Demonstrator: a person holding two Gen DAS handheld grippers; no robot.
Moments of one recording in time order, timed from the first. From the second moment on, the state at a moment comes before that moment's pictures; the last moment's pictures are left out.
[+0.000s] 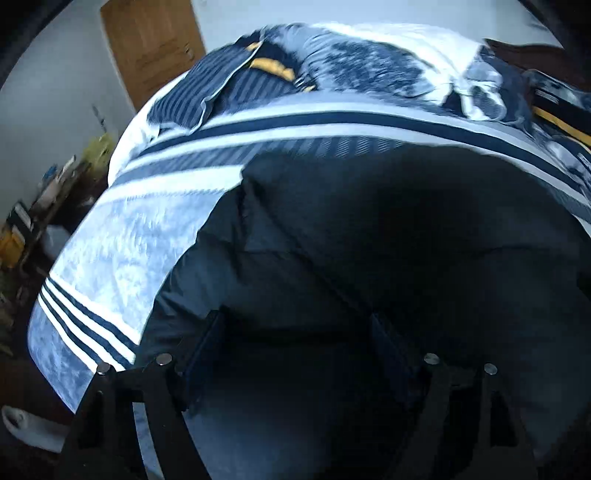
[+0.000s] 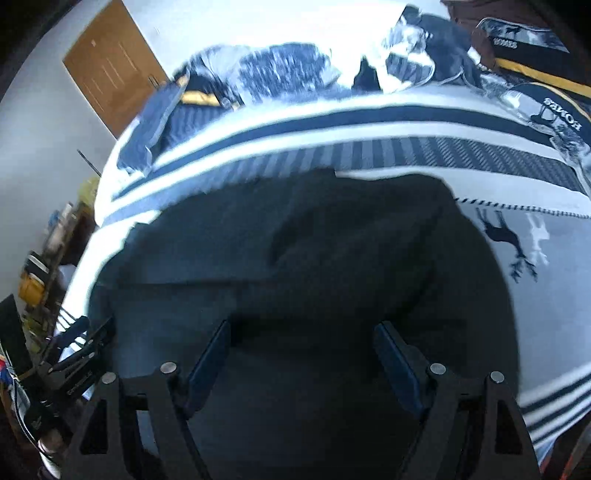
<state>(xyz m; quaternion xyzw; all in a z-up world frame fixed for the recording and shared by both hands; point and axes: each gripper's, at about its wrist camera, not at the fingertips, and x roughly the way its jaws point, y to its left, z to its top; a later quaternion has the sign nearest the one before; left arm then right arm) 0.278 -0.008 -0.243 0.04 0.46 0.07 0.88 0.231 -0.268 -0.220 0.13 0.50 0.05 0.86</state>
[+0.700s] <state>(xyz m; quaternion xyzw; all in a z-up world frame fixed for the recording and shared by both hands) 0.296 0.041 -0.261 -0.04 0.50 0.07 0.86 0.267 -0.286 -0.281 0.09 0.55 -0.02 0.83</state>
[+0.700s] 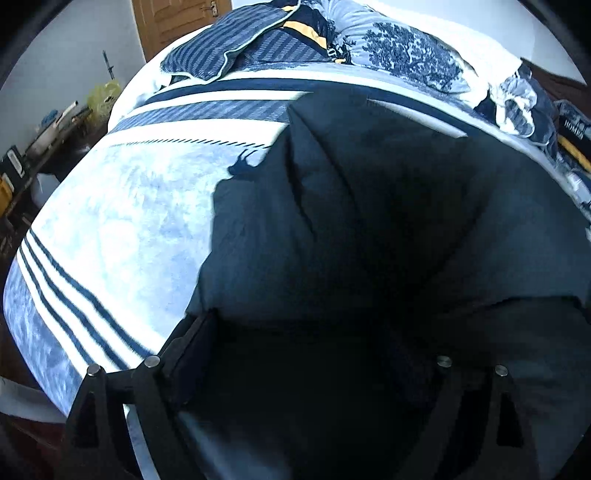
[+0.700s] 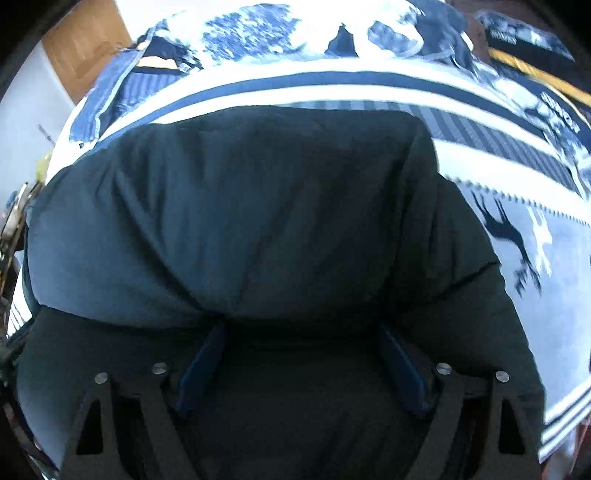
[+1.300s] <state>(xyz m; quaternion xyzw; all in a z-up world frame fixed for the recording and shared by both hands) 0.326 0.105 -0.232 -0.05 0.49 0.08 0.86 0.262 -0.311 -0.225 0.10 0.52 0.01 0.85</state>
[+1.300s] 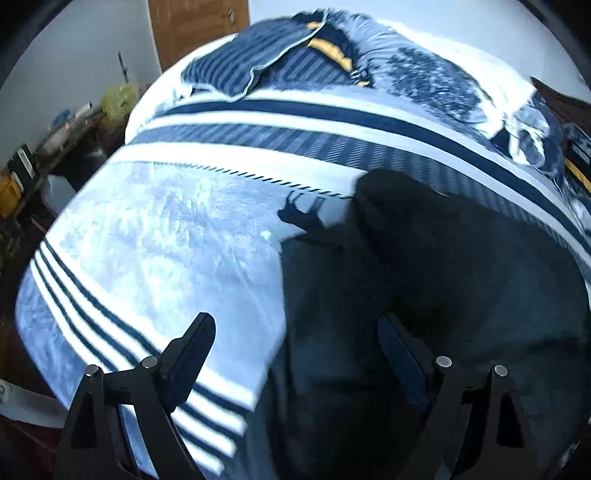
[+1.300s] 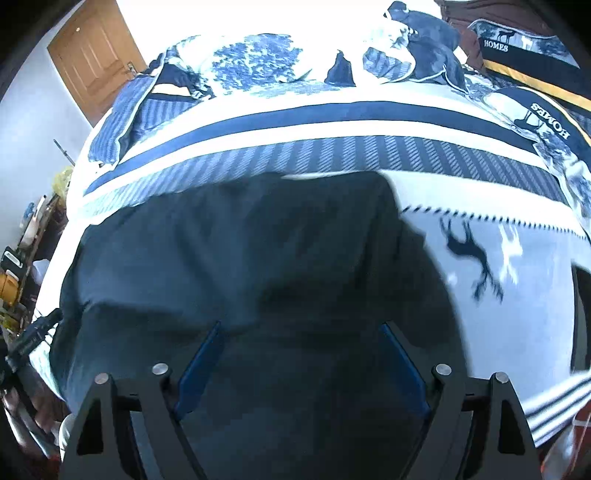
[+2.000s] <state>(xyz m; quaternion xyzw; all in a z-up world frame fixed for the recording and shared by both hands) 0.421 0.114 -0.292 -0.22 0.62 -0.09 0.75 0.380 -0.393 -0.325 0.30 0.59 0.16 0.73</state>
